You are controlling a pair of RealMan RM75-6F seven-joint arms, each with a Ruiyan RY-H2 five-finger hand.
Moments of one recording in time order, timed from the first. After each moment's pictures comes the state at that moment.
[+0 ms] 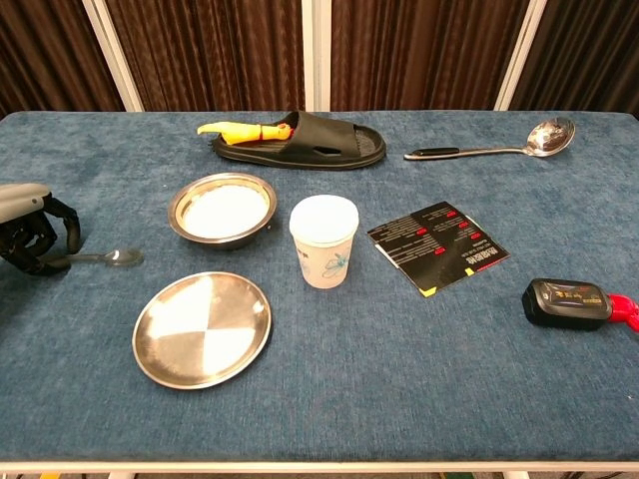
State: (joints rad) left arm -0.52 -1.57 -0.12 -1.22 1.03 0.84 0.20; right arm 0.10 -1.06 0.07 -1.65 -1.55 1.49 0.05
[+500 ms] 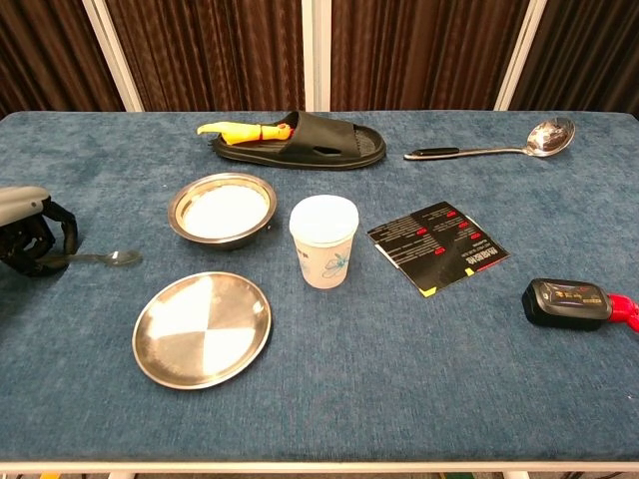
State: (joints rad) left arm -0.53 -1.56 -0.11 -1.23 1.01 0.84 0.22; right arm 0.09 -1.05 0.06 -1.66 -1.56 1.50 0.05
